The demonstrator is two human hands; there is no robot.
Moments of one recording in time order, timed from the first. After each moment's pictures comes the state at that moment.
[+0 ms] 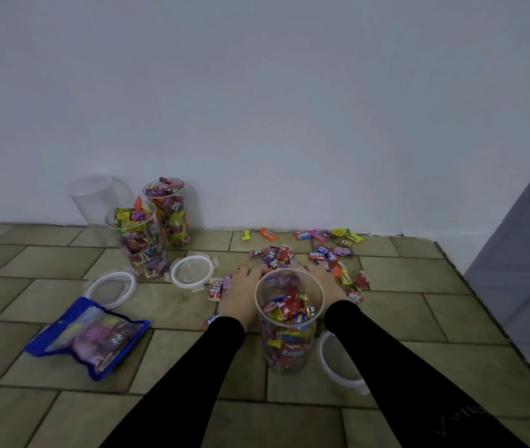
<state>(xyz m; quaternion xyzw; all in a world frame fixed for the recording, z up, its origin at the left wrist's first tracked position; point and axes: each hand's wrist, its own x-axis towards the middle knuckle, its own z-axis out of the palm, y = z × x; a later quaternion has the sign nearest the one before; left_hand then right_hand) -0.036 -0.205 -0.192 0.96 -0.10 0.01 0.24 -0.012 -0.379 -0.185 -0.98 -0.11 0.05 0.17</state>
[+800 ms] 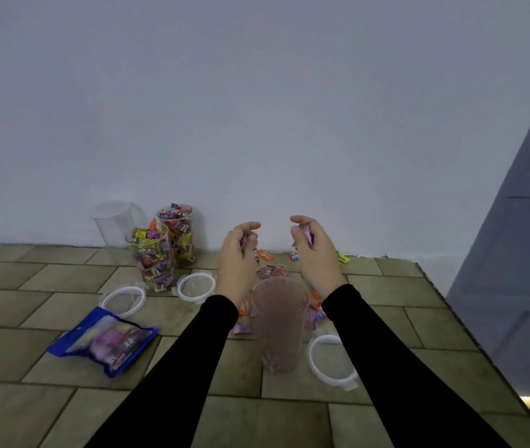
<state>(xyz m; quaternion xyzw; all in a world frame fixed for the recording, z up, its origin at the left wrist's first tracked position) -0.056 -0.221 -0.092 0.77 -0.09 0.25 0.58 -0.062 -0.360 -0.076 -0.75 -0.09 -0.21 0.62</state>
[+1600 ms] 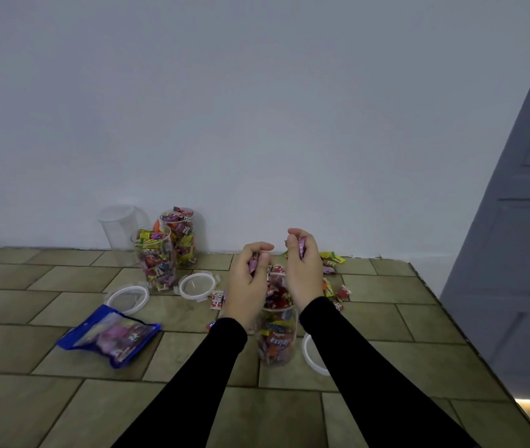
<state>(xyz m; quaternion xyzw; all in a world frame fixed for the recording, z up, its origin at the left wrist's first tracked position) -0.111 -0.241 -0.100 0.73 -0.14 0.25 0.63 -0.093 -0.337 -0.084 -0.67 -0.02 -0.23 0.70</state>
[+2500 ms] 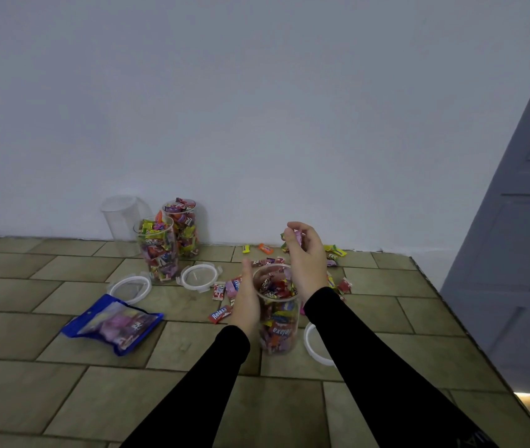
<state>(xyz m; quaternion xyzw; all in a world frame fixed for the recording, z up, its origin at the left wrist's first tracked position) -0.117 -0.246 -0.129 0.56 0.02 -0.01 0.83 -0.096 -0.336 -0.085 -0.64 -0.02 -0.20 0.74</state>
